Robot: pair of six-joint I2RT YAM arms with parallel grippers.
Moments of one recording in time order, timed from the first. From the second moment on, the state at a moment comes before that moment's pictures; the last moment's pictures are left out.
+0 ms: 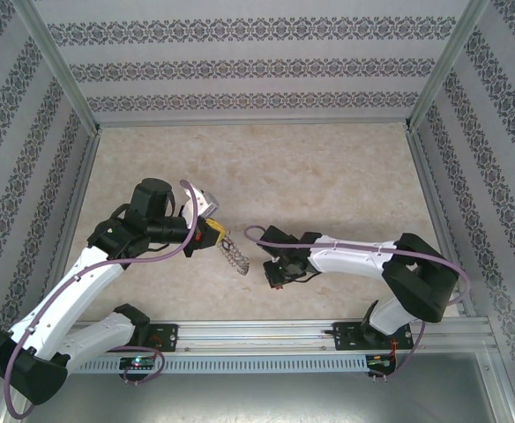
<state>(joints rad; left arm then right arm) -0.47 0.96 0.95 -0.68 0.66 0.12 0.94 1.55 0.80 -0.55 -0.10 0.62</state>
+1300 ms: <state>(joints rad) -0.44 0.88 0.90 -0.69 0.64 0.10 0.88 1.65 0.99 -0.72 -0.06 0.41</state>
